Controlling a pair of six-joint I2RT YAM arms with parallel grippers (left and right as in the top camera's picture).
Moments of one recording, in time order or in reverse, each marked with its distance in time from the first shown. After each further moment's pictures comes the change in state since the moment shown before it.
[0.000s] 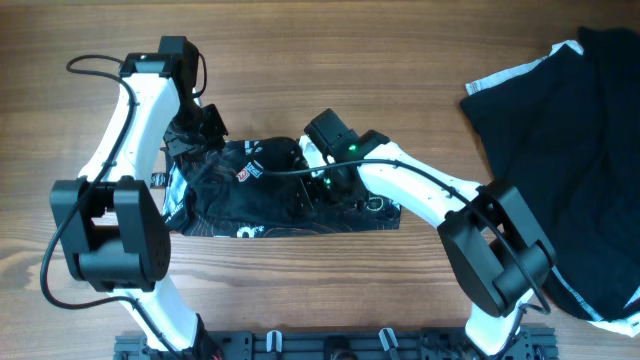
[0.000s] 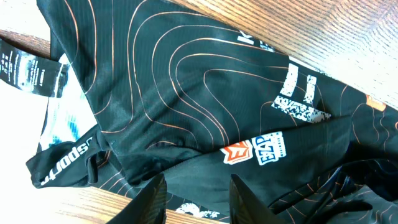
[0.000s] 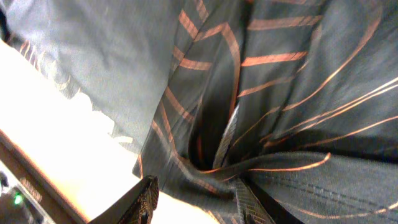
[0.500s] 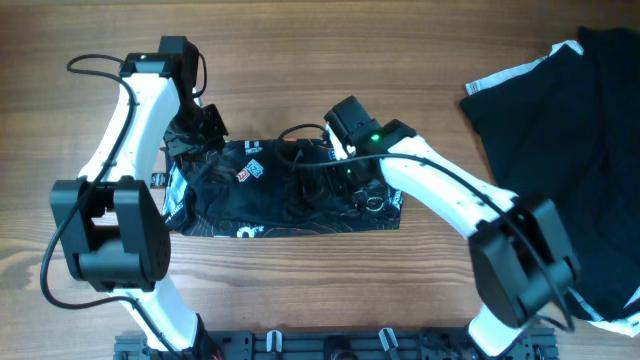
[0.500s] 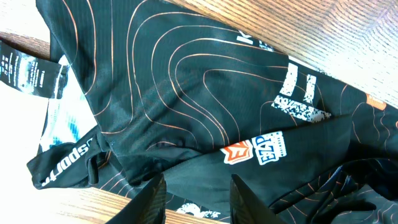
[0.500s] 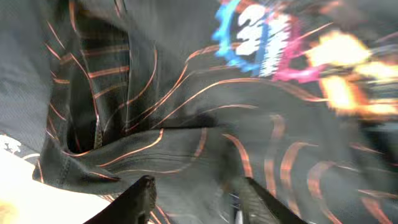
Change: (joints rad) left arm 0.000 0.000 0.000 0.000 0.000 0.008; right arm -0.069 -0.071 0.001 -0.099 0.271 -0.037
